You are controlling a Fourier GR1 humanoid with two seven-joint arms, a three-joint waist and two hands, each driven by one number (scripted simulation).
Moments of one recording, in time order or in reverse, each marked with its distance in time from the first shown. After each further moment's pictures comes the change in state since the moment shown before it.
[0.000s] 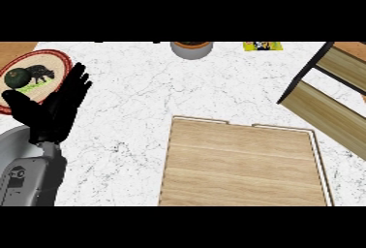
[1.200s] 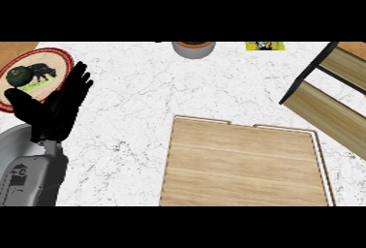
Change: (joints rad) left arm -0.012 -0.008 0.006 0.010 -0.009 -0.009 -0.003; right arm -0.541 -0.101 0.062 0.857 0.201 0.000 -0.311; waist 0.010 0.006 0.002
